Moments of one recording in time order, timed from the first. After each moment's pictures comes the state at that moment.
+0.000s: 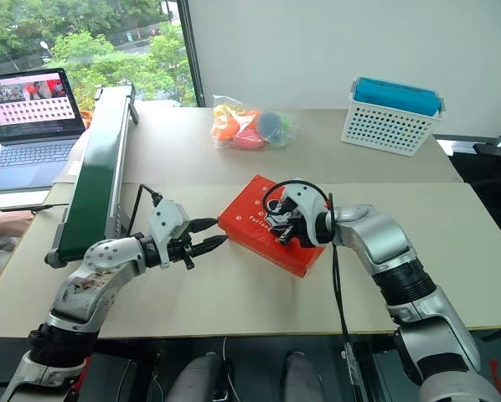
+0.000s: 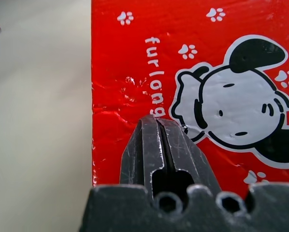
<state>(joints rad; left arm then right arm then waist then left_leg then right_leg) -0.31 0.52 -0.11 -0.26 -0.29 0.46 -0.74 -0.73 -0.59 0.35 0.03 0.35 0.92 0.75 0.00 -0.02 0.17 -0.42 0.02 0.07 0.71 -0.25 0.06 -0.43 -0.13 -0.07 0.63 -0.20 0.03</state>
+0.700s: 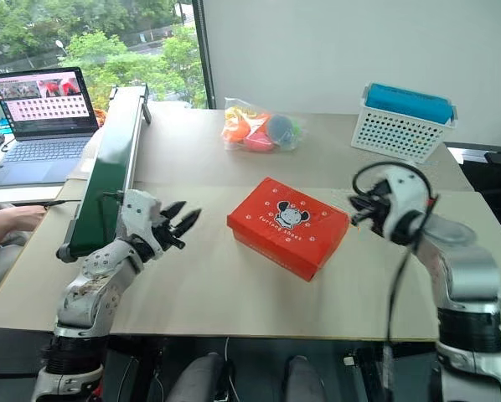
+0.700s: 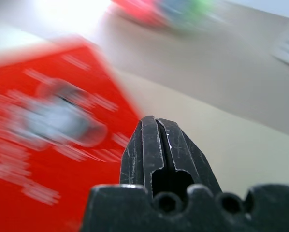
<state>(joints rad) -0.26 0.30 0.12 -0.20 -0.26 0.48 -0.32 -0.33 -0.68 -0.22 -0.13 0.22 0.72 0.43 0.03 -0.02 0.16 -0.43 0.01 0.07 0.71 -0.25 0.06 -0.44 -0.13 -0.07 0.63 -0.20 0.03</state>
